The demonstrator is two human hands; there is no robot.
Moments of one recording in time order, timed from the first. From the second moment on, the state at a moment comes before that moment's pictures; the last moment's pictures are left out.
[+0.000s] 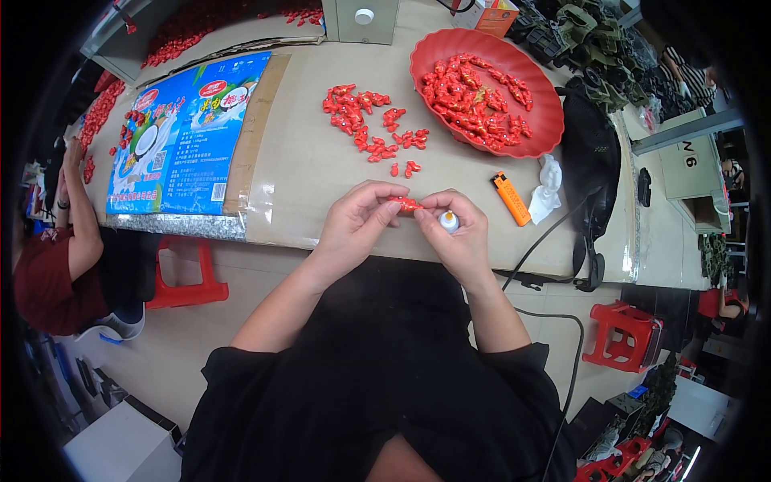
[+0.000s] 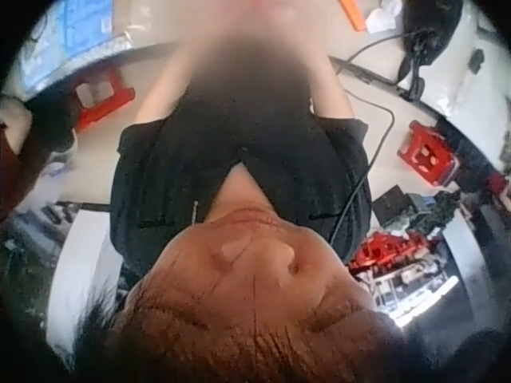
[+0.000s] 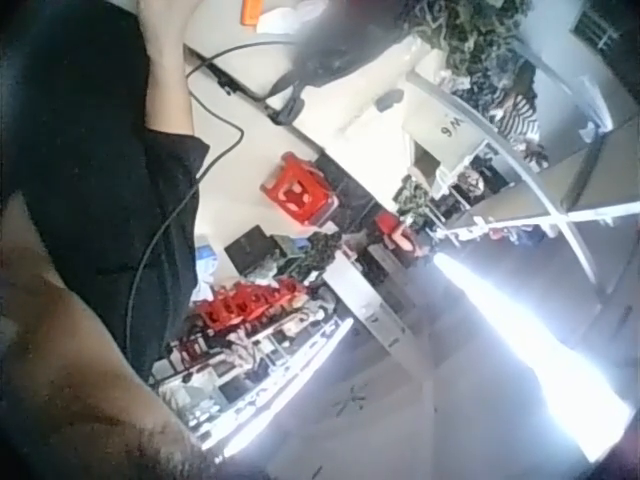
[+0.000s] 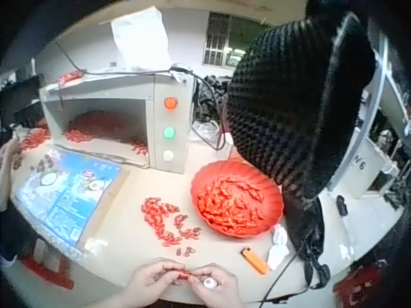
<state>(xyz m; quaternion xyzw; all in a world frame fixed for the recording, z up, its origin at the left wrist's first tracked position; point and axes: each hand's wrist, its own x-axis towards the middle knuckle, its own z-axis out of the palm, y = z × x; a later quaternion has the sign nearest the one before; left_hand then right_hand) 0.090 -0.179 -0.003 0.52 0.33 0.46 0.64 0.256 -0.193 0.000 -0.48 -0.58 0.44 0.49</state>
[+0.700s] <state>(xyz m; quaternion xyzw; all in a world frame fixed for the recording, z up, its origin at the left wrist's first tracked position) 0.088 -0.174 0.004 0.51 0.34 0.40 0.68 0.257 -0.191 0.004 -0.51 -0.57 0.45 0.47</state>
